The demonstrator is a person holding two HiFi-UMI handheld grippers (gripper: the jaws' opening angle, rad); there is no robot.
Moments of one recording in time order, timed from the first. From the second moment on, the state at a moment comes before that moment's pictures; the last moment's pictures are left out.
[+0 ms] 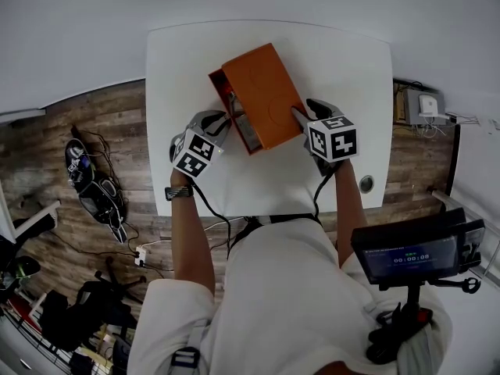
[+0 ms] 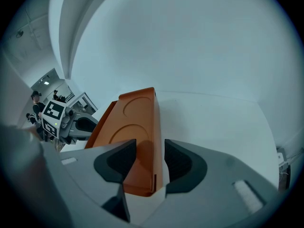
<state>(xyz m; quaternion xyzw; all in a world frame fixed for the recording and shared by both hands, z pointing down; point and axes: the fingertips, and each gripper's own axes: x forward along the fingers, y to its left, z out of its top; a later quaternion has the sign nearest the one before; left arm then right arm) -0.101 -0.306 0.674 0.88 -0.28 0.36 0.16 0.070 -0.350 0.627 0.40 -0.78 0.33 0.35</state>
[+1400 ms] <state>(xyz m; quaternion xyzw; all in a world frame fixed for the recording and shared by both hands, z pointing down) -0.155 -0.284 0.686 0.84 -0.33 0.39 0.18 0.071 -0.357 0.630 0.40 -0.78 0.31 0.36</state>
